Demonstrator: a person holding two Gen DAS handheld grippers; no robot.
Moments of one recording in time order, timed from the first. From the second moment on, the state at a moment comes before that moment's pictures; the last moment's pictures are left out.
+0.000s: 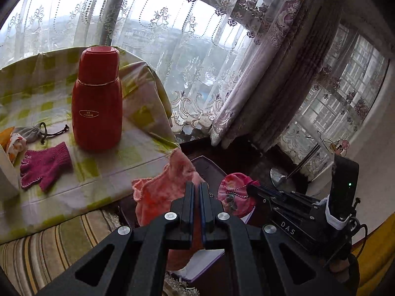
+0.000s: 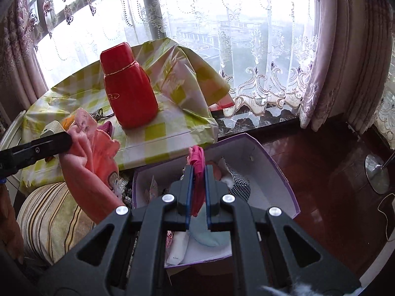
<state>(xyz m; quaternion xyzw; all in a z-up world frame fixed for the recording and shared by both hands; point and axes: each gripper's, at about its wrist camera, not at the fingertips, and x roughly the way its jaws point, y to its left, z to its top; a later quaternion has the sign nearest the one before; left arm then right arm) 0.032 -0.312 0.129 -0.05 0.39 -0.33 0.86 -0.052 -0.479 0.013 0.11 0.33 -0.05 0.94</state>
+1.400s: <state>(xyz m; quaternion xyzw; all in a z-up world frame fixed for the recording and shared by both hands) 0.052 -0.206 0.088 -0.06 0.39 -0.20 0.90 -0.044 -0.476 -0.005 0.11 0.36 -0.06 0.92</state>
